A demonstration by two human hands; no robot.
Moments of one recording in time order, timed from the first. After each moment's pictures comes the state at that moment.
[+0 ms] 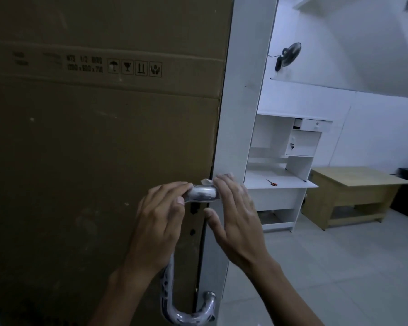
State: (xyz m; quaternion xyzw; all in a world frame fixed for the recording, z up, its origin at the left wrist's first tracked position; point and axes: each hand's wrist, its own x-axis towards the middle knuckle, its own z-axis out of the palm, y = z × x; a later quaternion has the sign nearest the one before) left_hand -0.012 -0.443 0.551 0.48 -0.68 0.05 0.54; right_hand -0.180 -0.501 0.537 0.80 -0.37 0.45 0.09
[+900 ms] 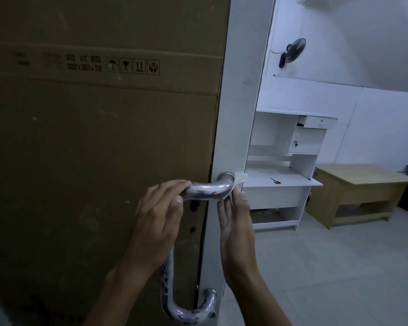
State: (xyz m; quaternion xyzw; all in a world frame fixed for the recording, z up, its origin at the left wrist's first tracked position) left_hand -0.015 -0.438 0.553 0.50 -0.68 0.04 0.53; right_hand -0.158 -0.466 0.536 0.50 -0.26 0.65 -0.50
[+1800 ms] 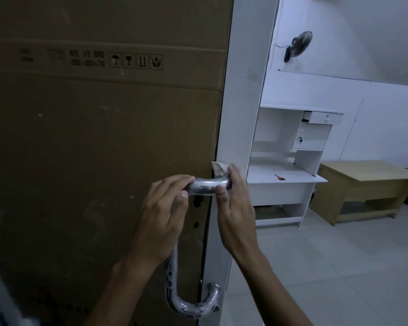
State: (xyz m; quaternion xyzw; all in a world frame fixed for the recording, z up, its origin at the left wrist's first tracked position) left_hand -0.016 -0.438 0.553 0.51 -0.68 0.04 0.52; right_hand -0.162 -0.488 0.540 0.70 -0.42 0.55 -0.16
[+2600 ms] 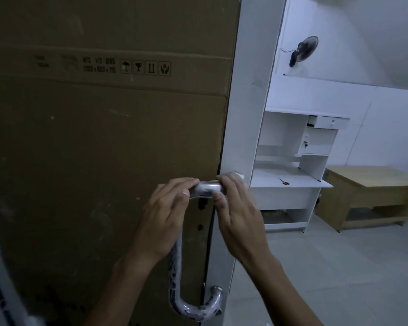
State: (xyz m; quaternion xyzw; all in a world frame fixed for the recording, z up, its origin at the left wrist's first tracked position) left_hand -0.009 -0.438 0.558 0.49 -0.69 -0.02 0.53; right_hand -0.169 -0.482 0.548 0.78 -0.39 0.49 0.00
